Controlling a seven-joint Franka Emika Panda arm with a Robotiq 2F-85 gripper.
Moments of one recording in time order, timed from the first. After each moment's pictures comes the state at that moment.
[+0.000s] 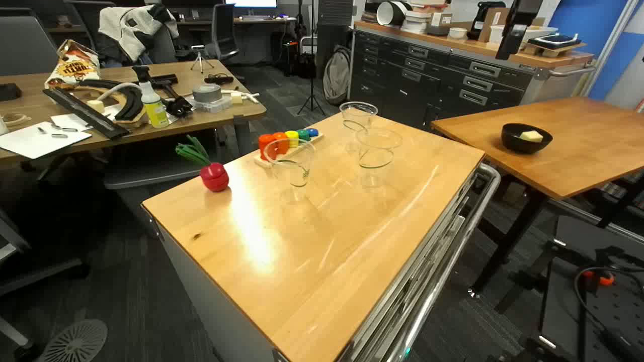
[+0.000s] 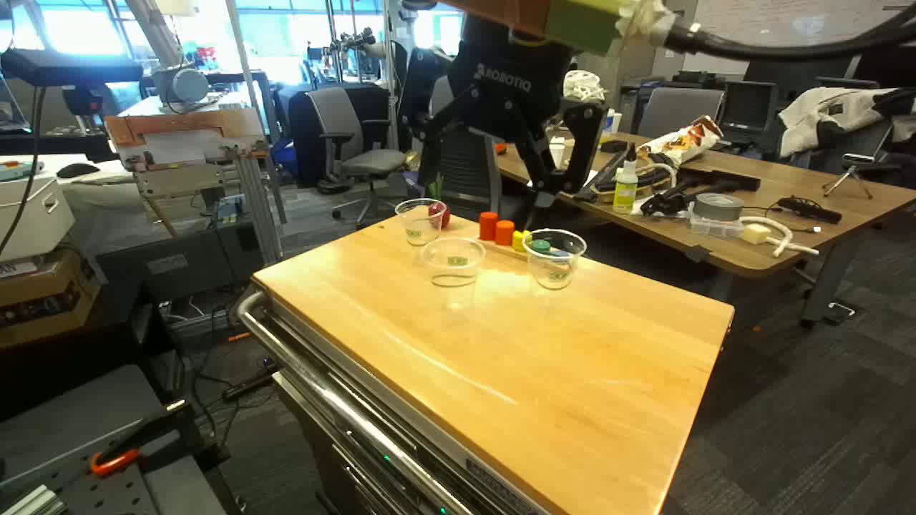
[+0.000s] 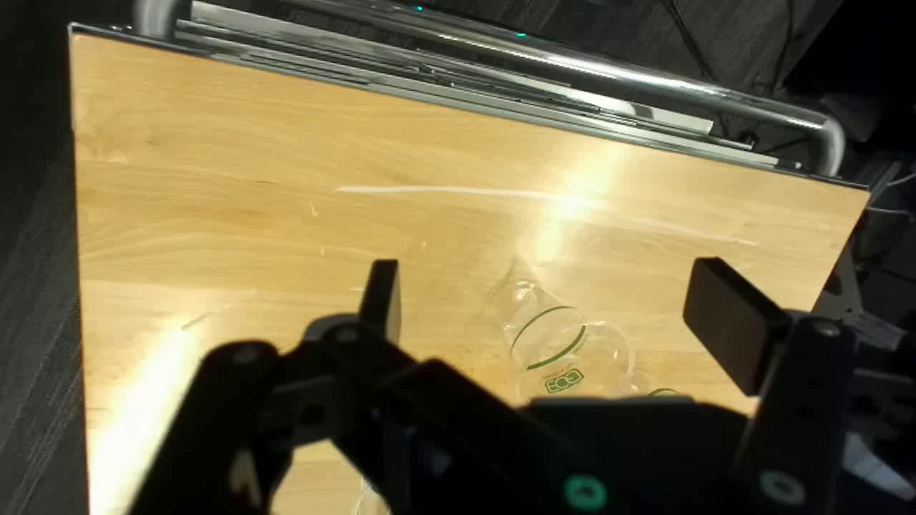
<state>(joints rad) 0.00 -0.17 -0.41 -2.21 0.12 1.91 -0.71</state>
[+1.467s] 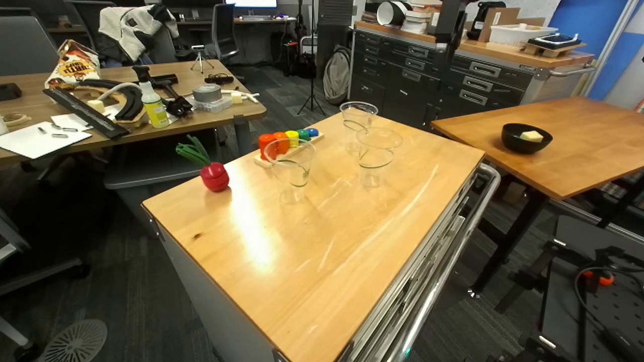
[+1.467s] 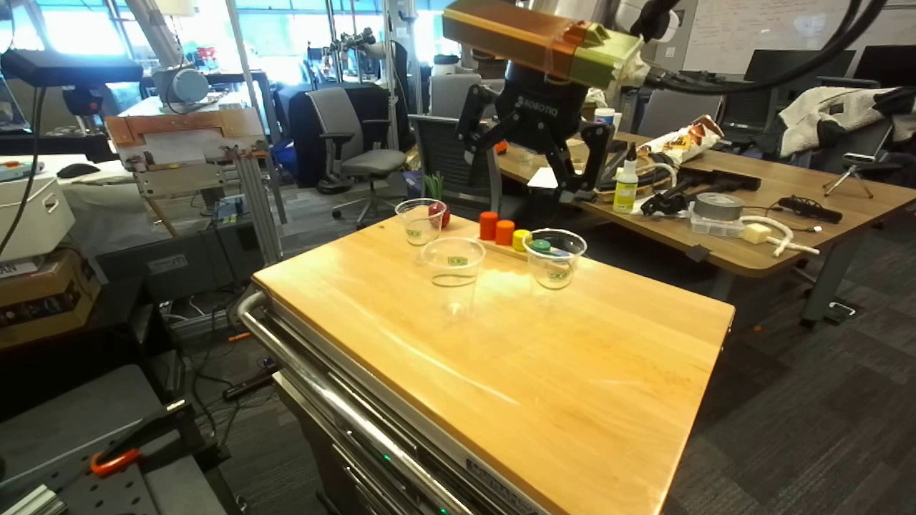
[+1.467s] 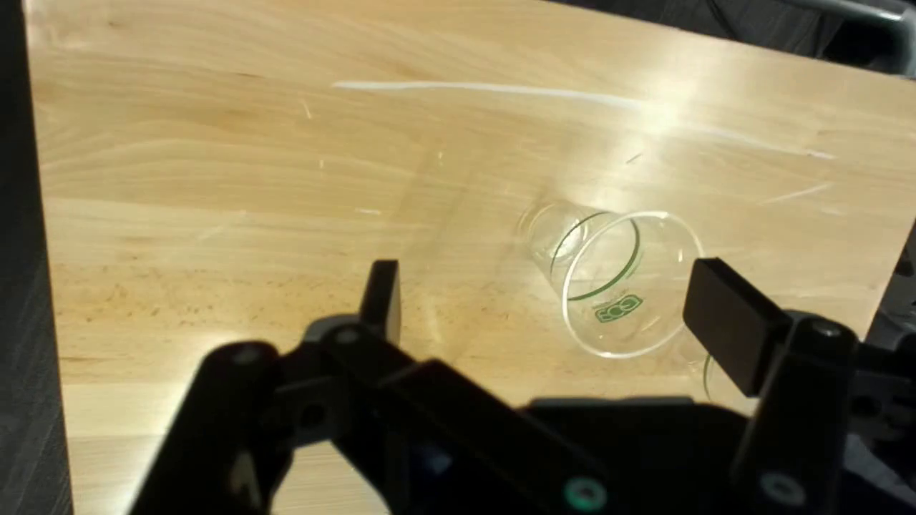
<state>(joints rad) -0.07 0.14 -0.23 -1.95 0.18 1.92 -0.57</state>
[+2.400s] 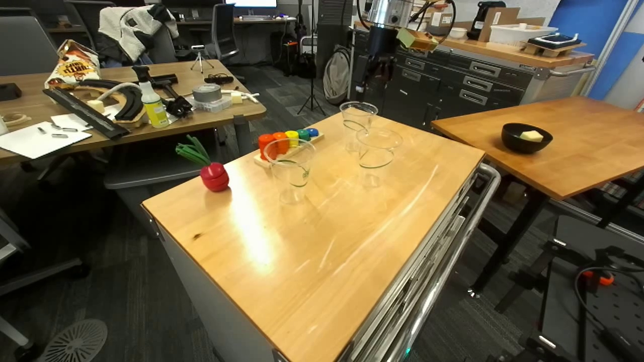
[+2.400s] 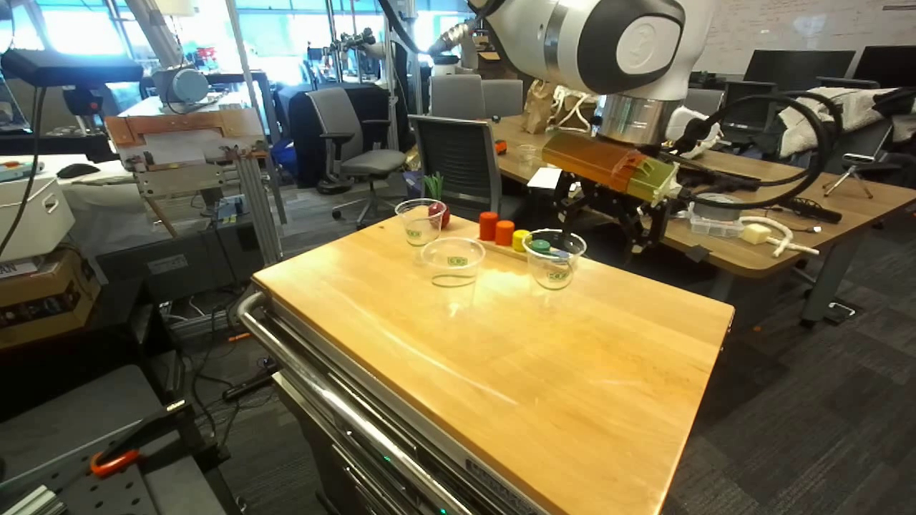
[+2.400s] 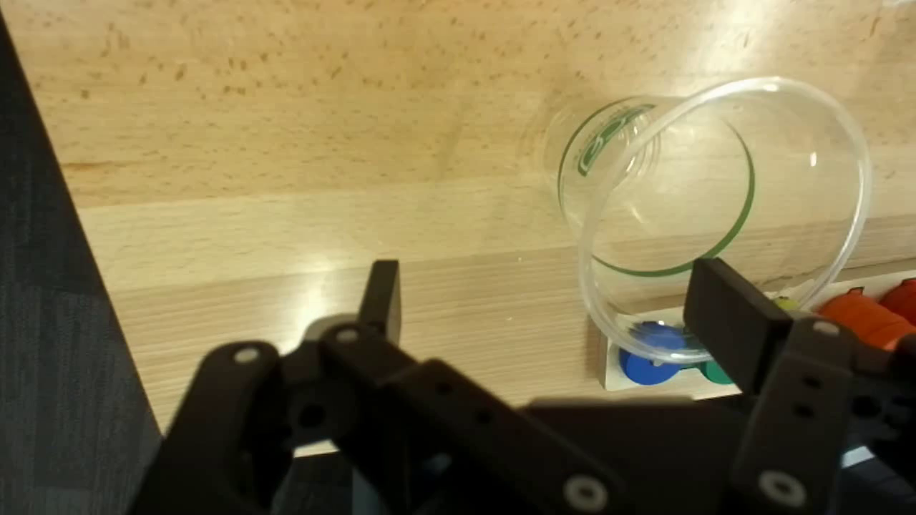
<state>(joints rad) -0.20 0.65 -0.08 -1.49 0.19 2.15 -0.36</state>
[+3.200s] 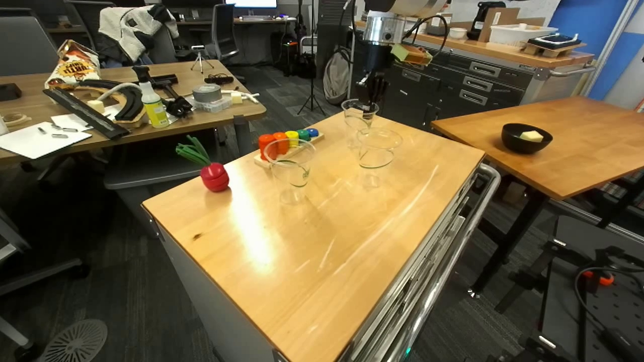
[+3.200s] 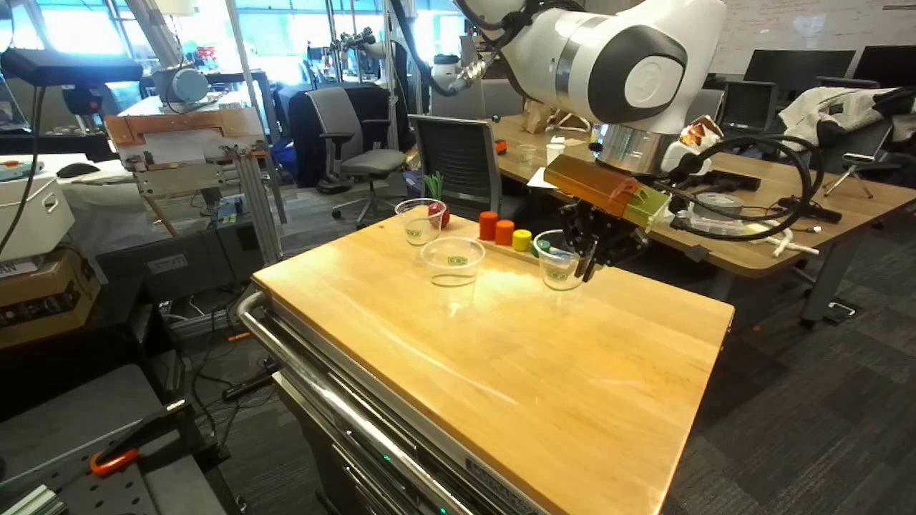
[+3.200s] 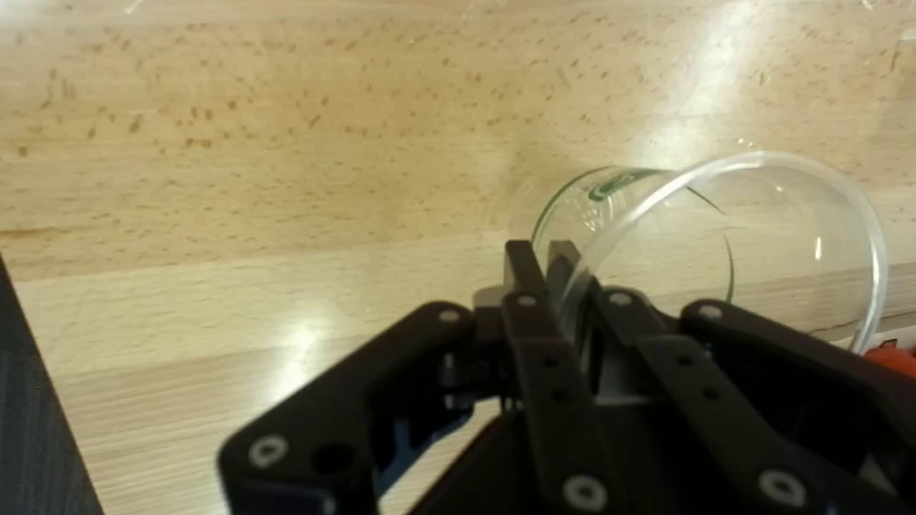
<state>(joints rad) -0.22 0.74 -0.06 -1.40 0.18 2.06 -0.35</state>
